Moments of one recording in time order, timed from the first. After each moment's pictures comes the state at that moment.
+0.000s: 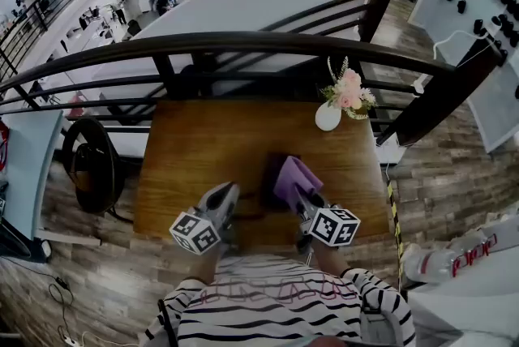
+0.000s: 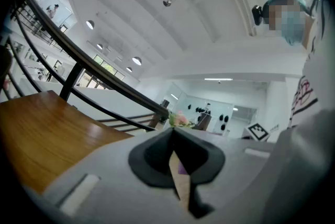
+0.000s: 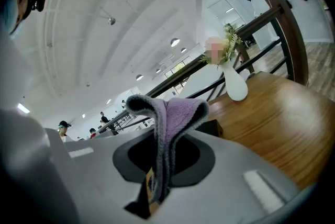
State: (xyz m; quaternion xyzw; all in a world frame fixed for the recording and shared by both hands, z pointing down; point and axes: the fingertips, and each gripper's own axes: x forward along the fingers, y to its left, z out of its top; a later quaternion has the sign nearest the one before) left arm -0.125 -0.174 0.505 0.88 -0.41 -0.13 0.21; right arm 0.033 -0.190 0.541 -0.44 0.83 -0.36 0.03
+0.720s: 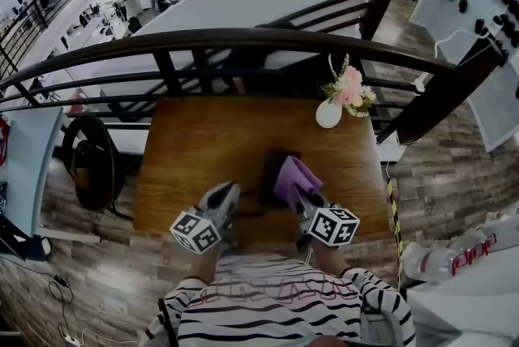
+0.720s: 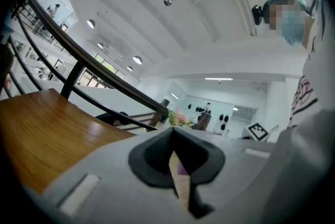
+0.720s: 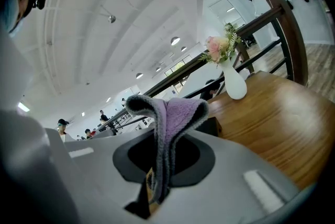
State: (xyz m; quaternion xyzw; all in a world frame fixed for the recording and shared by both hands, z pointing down) left arm -0.126 -0.169 0.507 0.88 -0.41 -0.13 0.21; right arm 0.029 -0.183 0.544 -0.44 0.83 -0.36 0.02
